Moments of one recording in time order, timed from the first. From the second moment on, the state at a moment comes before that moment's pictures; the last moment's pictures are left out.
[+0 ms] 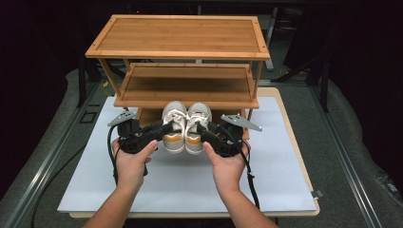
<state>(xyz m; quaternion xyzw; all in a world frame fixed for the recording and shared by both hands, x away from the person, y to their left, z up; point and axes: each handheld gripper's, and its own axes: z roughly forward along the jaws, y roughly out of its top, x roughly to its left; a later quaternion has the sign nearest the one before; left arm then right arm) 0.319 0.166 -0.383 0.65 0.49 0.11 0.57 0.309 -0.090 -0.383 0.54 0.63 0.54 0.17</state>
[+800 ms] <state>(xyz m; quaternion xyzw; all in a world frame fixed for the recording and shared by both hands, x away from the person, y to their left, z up) 0.338 0.168 -0.370 0.64 0.50 0.11 0.57 0.328 -0.089 -0.371 0.54 0.62 0.55 0.16</state>
